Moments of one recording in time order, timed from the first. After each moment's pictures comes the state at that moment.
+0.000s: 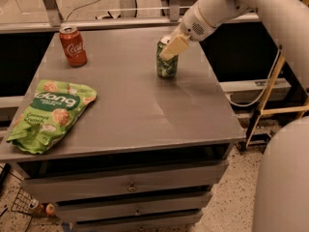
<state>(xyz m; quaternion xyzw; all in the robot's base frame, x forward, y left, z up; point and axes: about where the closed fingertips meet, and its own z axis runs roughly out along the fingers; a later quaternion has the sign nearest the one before) 0.703 -0.060 0.912 -0.55 0.75 0.15 0.32</state>
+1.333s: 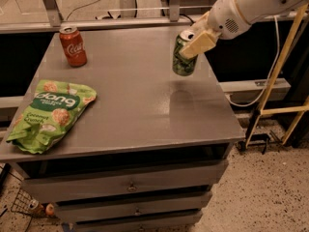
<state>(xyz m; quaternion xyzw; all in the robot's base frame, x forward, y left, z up) 0.637 -0.103 0.958 -0.58 0.72 0.15 0.36</state>
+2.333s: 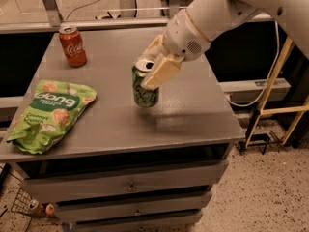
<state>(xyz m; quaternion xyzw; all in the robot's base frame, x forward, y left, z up) 0.537 0.007 0.940 -0.71 0.60 0.22 0.30</state>
